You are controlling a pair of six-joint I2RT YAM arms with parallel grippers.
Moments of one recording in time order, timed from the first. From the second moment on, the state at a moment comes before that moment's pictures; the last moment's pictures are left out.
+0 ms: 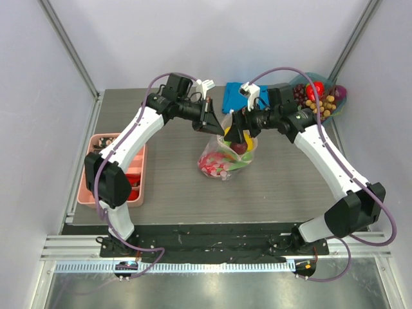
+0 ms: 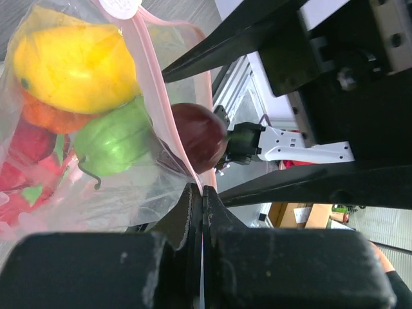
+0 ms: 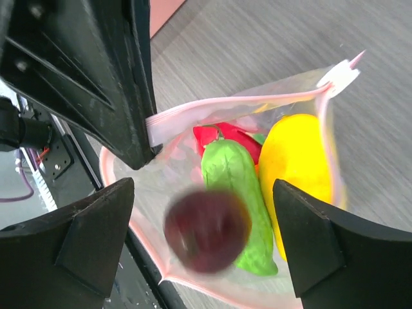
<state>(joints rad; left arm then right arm) -0.50 1.82 1.81 -0.73 0.91 -0.51 0.37 1.45 1.43 -0.64 -0.63 -0.04</state>
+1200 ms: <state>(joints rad) -0.51 1.85 2.06 -0.99 0.79 -0.31 0.24 1.40 1.47 -0.86 -0.68 0.06</state>
